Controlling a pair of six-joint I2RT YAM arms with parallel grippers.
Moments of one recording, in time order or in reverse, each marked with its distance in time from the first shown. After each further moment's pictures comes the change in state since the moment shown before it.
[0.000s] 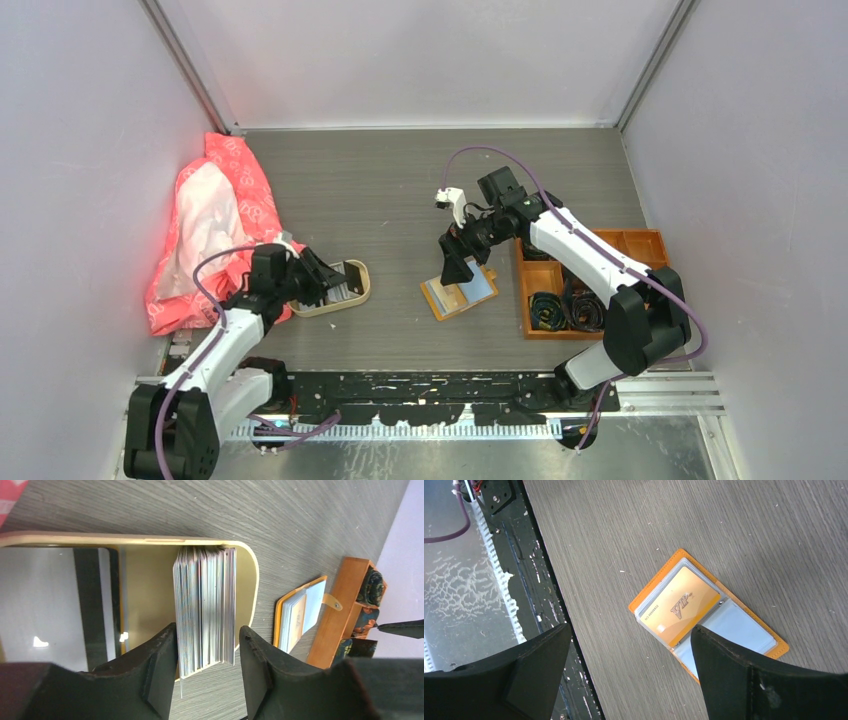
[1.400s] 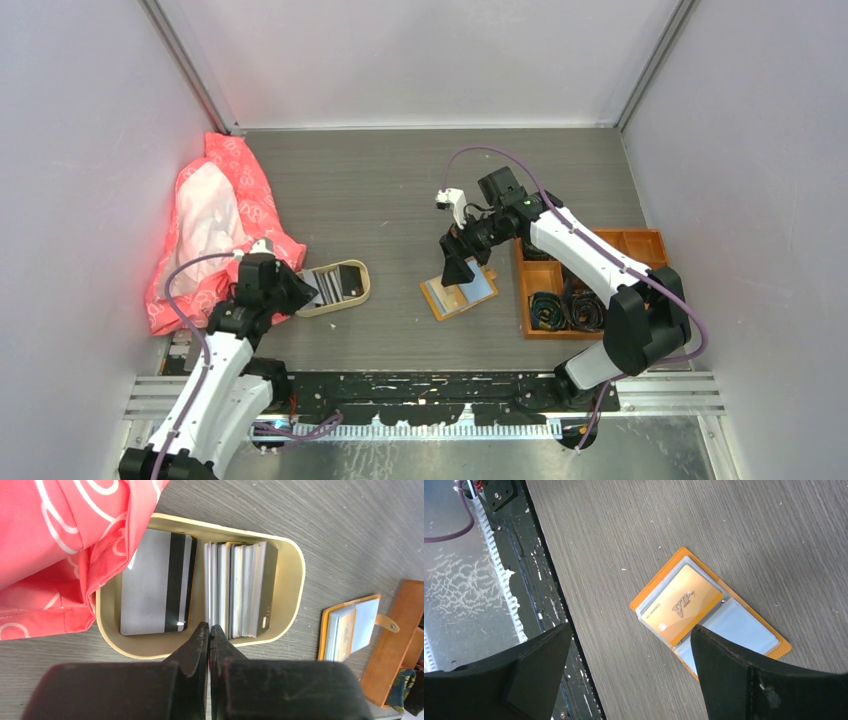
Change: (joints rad) left arm 0.000 -0.252 0.051 -0.361 -0.251 0.113; right arm -0.002 0.000 0.000 -0.007 -0.006 -0.008
